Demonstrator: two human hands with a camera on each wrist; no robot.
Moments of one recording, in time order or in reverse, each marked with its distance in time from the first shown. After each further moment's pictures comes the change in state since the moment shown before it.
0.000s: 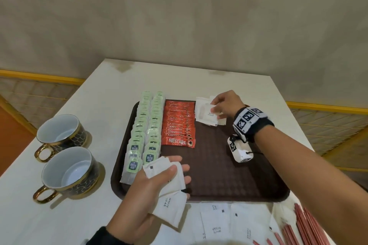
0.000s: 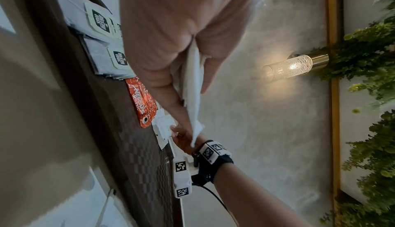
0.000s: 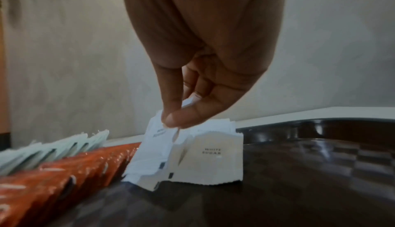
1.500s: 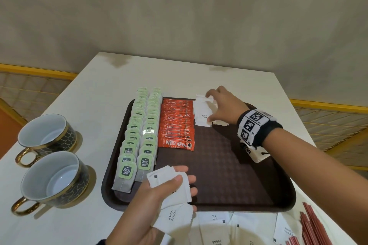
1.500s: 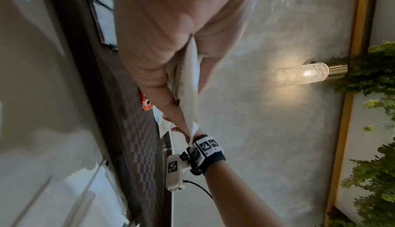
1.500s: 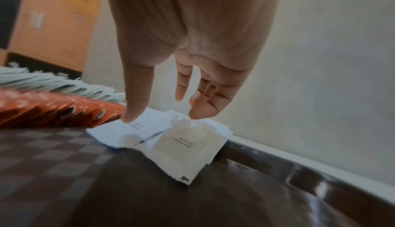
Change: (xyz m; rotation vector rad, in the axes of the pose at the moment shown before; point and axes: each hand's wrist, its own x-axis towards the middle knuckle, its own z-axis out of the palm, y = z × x) left_hand 0.013 -0.004 0.013 -0.116 0.030 -0.164; right_hand 0.010 0.006 0.004 -0.690 -0.100 -0.377
